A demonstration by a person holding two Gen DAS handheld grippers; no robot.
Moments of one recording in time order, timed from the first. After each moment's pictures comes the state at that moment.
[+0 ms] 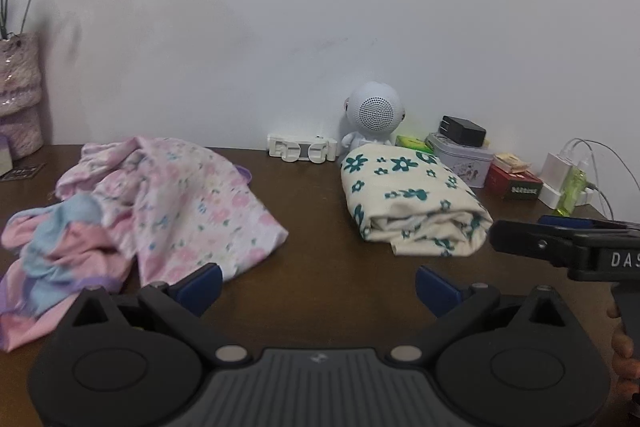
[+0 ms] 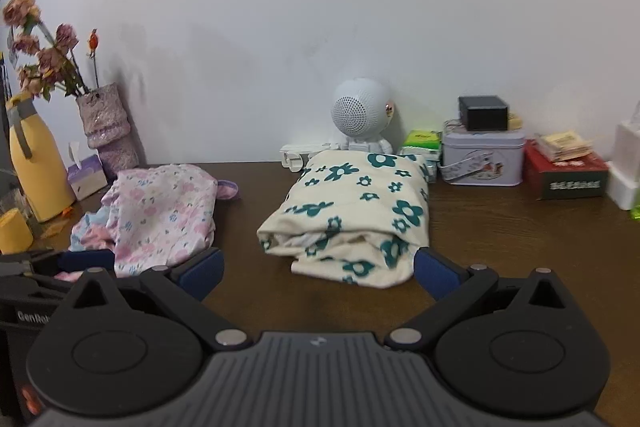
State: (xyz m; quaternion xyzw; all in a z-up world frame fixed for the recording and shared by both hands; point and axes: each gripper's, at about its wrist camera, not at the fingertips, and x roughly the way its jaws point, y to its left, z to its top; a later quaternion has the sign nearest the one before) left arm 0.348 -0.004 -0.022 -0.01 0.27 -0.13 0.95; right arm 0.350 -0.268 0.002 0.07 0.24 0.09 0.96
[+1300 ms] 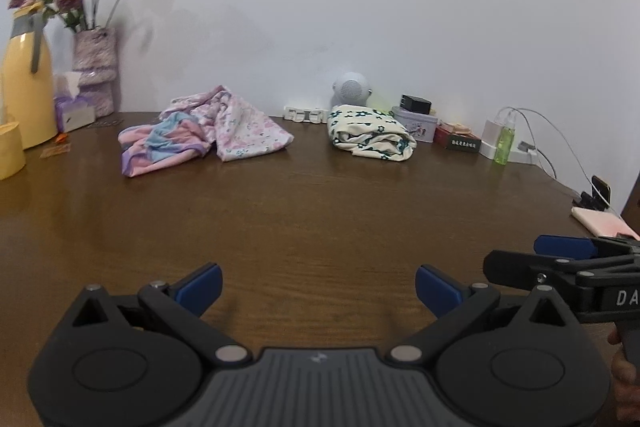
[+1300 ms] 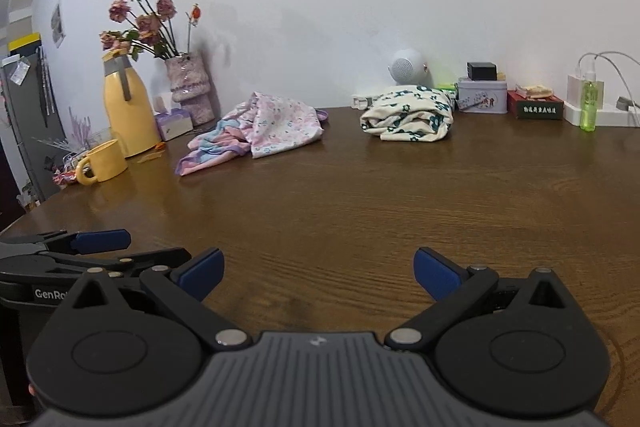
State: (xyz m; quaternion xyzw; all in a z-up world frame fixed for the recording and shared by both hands) left arm 0.081 0.019 -0.022 -0.03 0.25 -0.10 0.96; right arm 0.084 -0.215 0.001 0.07 0.25 0.13 0.96
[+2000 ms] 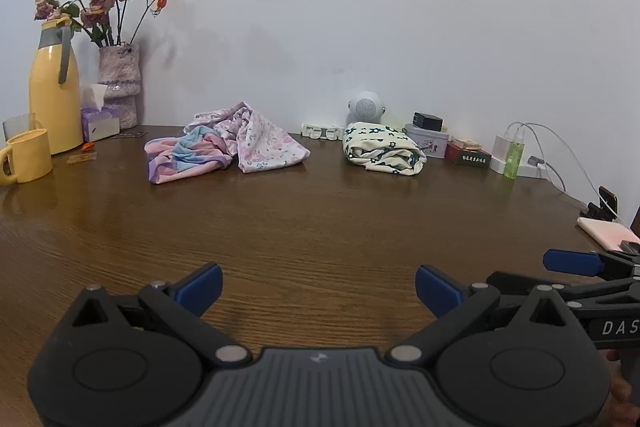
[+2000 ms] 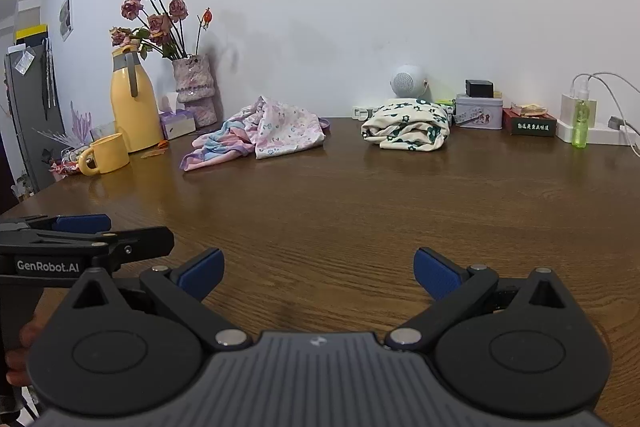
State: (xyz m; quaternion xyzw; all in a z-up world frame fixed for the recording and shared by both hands) left arm 0.052 0.015 -0.016 -0.02 0.22 -0.07 0.97; right arm 0.062 -0.213 -0.005 0.04 0.22 0.13 0.97
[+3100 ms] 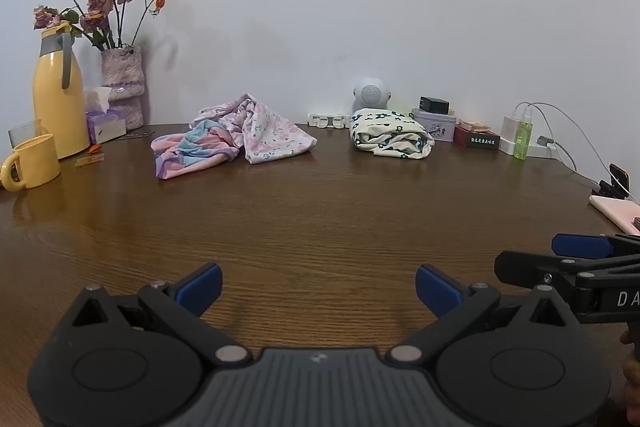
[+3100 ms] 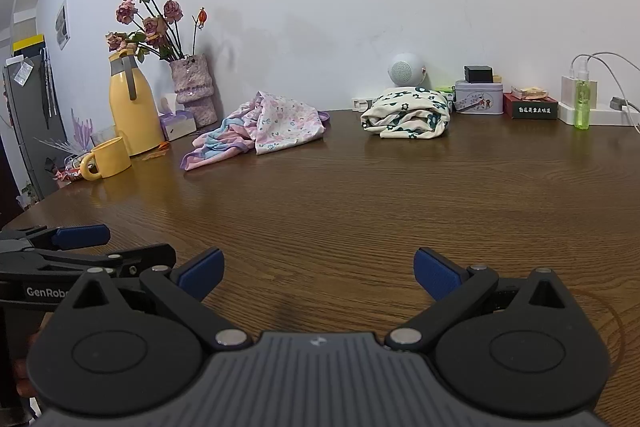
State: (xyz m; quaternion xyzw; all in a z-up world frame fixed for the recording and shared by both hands) left arm 0.053 0.010 -0.025 0.00 0.24 -0.06 0.97; right arm 0.063 -0.219 -0.011 0.06 0.23 0.13 0.96
